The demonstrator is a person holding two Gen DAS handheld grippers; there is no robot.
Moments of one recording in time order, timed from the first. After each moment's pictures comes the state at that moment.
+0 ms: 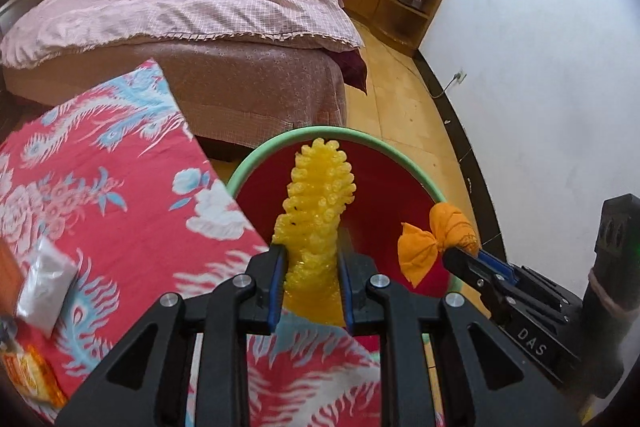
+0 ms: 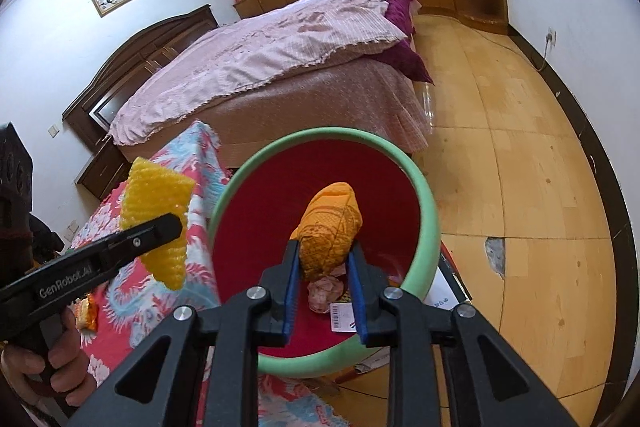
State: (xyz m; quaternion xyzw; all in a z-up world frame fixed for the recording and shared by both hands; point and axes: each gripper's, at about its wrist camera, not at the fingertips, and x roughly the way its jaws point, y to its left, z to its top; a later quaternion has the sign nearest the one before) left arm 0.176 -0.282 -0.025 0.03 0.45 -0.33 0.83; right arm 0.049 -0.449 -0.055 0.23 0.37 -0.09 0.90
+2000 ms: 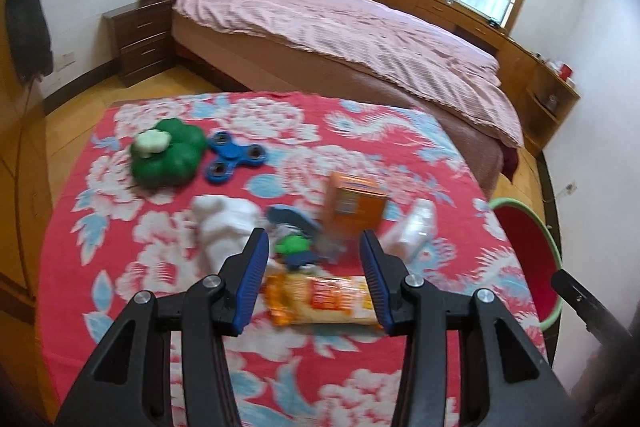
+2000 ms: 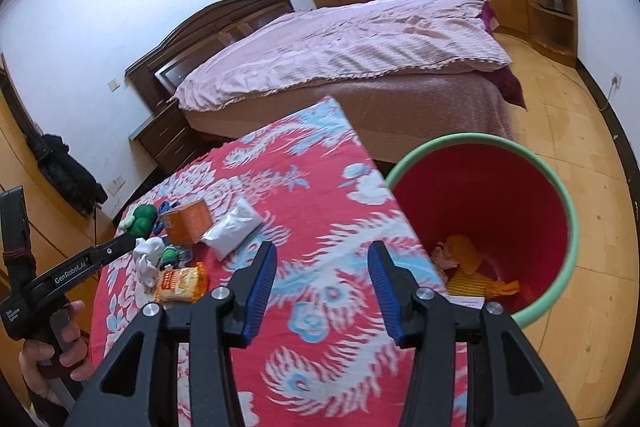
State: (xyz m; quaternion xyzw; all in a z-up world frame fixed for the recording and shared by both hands) left arm 0.161 0.004 0.006 -0.08 0.41 -0.07 0.91; right arm 0.067 -0.289 -0.002 0.18 0.37 0.02 0.91
